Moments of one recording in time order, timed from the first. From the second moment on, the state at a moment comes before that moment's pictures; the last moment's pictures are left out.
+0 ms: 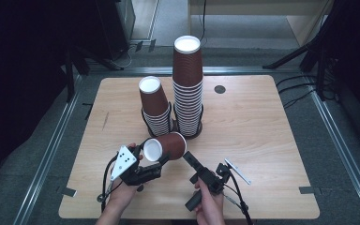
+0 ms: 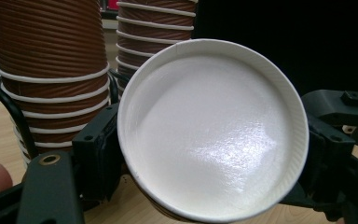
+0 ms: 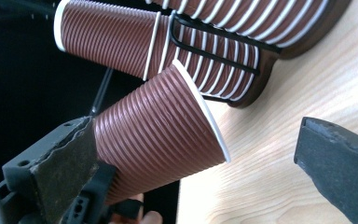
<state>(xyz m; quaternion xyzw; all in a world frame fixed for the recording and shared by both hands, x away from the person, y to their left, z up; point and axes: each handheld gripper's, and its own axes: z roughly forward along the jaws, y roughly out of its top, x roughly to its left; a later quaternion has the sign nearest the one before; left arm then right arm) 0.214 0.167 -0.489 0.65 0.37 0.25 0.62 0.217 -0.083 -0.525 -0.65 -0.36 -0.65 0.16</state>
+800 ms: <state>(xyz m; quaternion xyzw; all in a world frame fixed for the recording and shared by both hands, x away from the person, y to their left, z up) 0.210 0.159 -0.494 0.64 0.35 0.26 0.63 0.221 -0.059 -0.529 -0.70 -0.22 -0.60 0.33</state>
